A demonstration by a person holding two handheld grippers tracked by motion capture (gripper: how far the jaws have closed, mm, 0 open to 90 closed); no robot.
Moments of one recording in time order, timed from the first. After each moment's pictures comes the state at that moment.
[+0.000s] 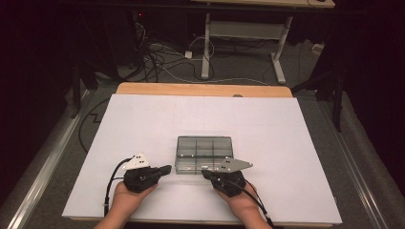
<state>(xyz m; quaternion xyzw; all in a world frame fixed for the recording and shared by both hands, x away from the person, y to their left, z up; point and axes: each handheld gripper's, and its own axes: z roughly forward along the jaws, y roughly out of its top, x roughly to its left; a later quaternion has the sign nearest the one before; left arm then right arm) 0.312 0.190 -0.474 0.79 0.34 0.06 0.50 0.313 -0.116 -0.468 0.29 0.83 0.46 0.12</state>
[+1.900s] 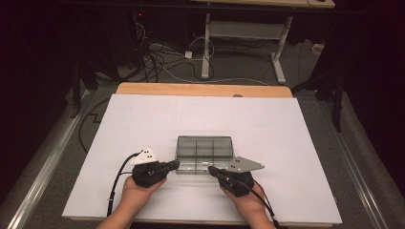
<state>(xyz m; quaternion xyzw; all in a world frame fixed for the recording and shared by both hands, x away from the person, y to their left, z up) 0.324 0.167 -0.465 0.79 0.33 0.06 0.51 0.306 -0.136 -0.452 0.30 0.81 0.48 0.15</state>
